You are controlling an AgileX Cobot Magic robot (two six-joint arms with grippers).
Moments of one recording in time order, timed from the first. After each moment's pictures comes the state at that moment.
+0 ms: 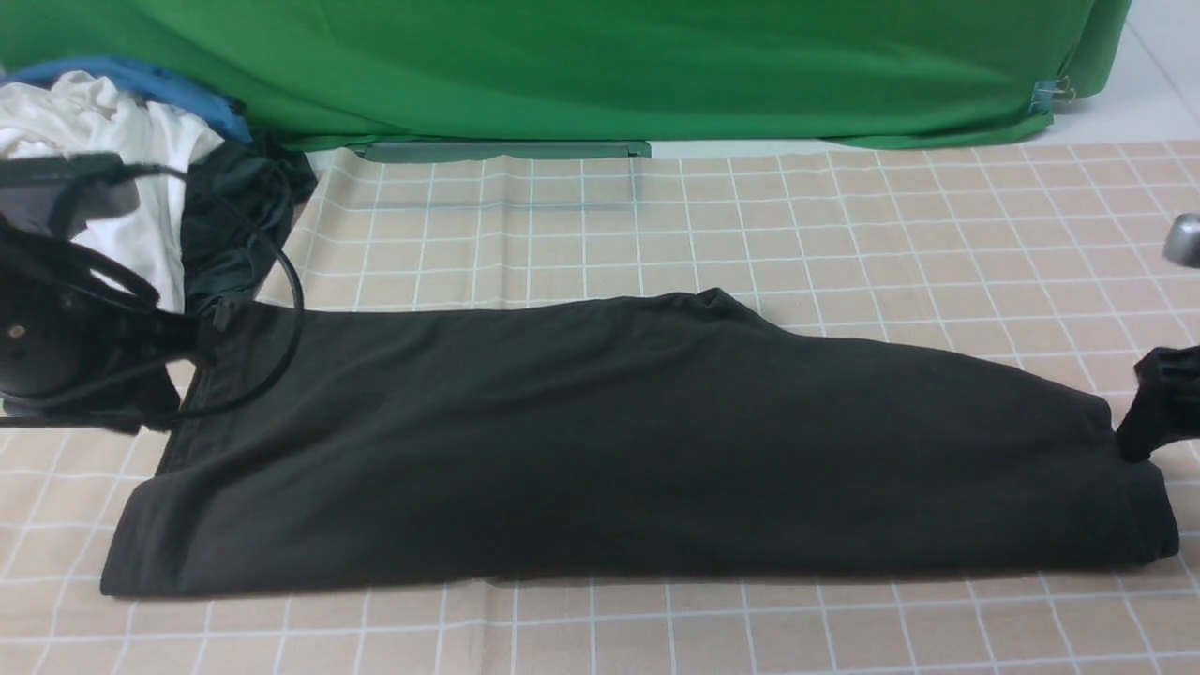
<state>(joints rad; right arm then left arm) -0.19 1.65 -1.01 0.19 0.84 -0.17 0.03 1.37 -1.05 -0.12 1.02 0.10</state>
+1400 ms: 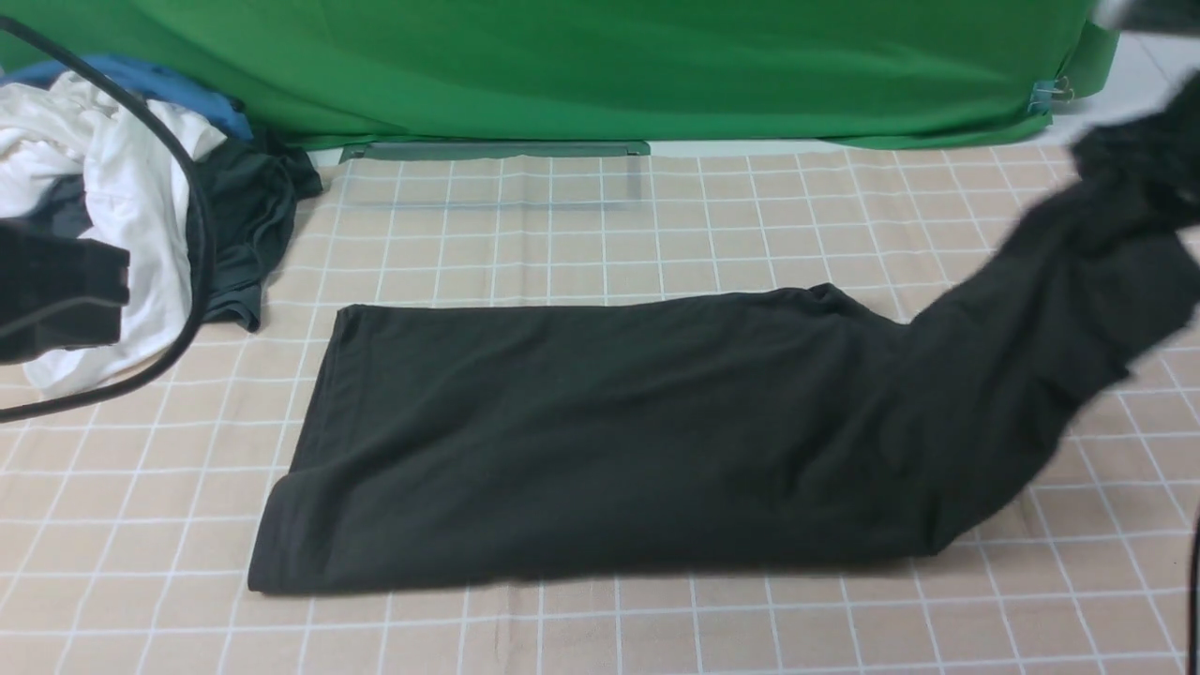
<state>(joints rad) 0.06 1.68 -1.56 0.23 1.17 -0.08 0.03 1.04 -1.05 -0.25 1.04 0.16</state>
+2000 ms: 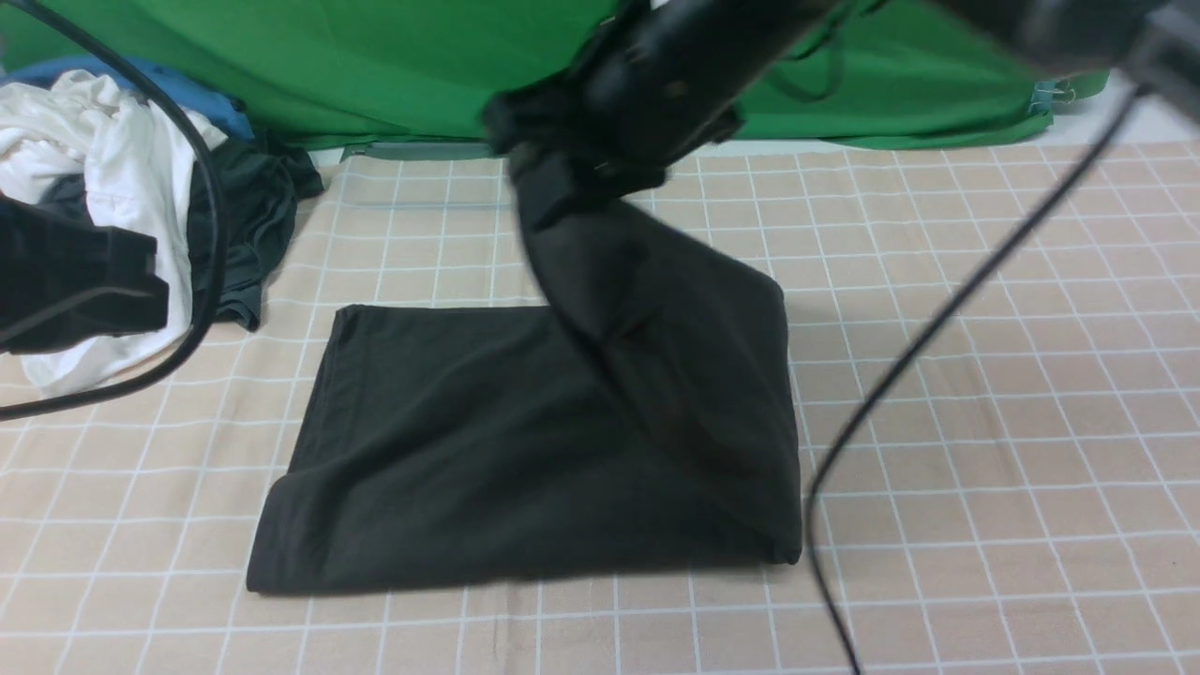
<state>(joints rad) 0.64 2.06 -2.10 0.34 1.08 0.11 0.03 1.04 -1.05 -0.37 1.03 0.25</state>
